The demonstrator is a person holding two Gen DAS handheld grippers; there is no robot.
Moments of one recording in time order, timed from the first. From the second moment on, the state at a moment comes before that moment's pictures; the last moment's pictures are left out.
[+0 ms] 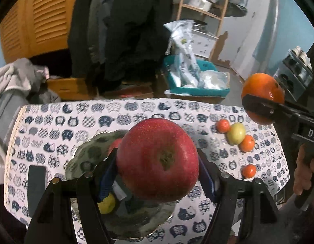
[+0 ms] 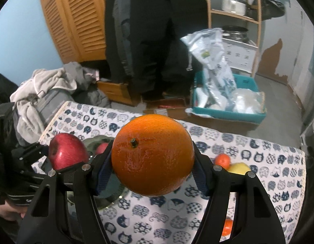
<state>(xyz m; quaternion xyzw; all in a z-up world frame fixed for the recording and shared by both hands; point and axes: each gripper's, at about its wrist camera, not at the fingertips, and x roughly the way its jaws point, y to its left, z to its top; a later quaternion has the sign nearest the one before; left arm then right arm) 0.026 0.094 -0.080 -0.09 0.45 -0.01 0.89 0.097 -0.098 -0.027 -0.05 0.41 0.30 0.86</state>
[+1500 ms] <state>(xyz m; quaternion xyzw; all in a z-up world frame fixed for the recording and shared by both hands) 0.020 0.122 -0.198 -0.11 0.56 0.03 0.82 0.101 0.007 -0.145 -0.12 0.52 0.35 0.77</state>
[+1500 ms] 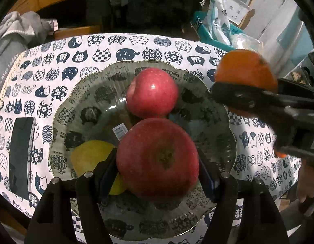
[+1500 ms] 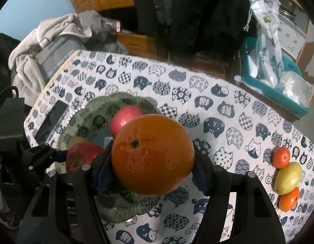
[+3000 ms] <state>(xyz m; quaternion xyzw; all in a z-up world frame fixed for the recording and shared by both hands) 0.012 0.119 -0.144 -0.09 0.51 0.05 0.85 0.101 -0.010 -0.122 -0.08 0.51 0.35 0.78</state>
